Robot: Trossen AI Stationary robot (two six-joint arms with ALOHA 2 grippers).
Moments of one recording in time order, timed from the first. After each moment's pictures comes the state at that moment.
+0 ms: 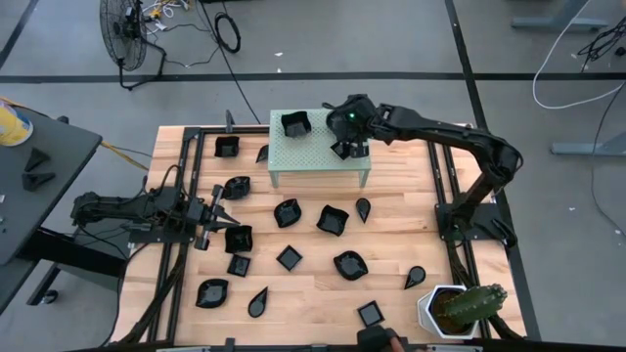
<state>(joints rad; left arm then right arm) -0.08 0.01 0.01 0.08 0.16 0.14 -0.47 1.65 1.43 -0.65 0.35 -0.79</state>
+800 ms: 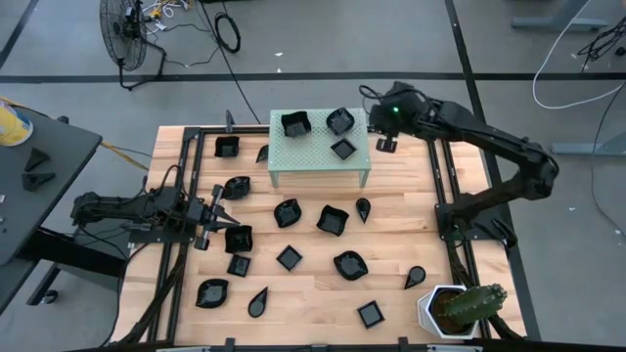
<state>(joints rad) -0.08 0.01 0.01 0.08 0.16 0.14 -0.45 1.33 1.43 -0.90 0.45 -0.54</state>
